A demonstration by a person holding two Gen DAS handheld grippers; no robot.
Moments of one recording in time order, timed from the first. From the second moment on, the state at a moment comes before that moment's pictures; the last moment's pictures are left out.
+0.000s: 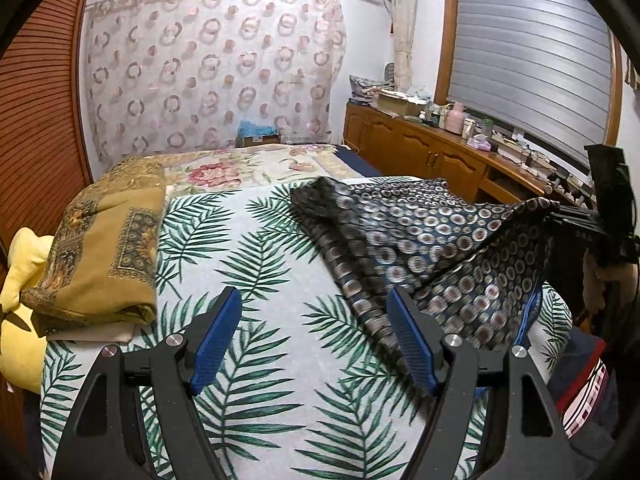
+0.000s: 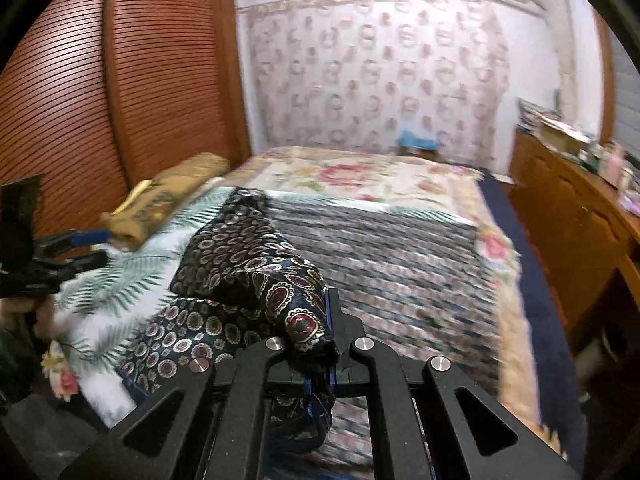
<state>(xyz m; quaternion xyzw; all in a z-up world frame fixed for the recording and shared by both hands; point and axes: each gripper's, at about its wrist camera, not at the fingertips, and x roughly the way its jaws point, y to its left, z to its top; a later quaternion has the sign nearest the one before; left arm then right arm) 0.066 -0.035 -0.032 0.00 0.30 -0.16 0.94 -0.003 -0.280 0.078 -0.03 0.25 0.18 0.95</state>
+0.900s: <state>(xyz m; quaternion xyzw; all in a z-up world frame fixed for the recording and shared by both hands) 0.065 -0.068 -0.029 0.01 0.30 -0.18 0.94 -0.032 -0.322 0.068 -0.04 0.30 0.10 0.95</state>
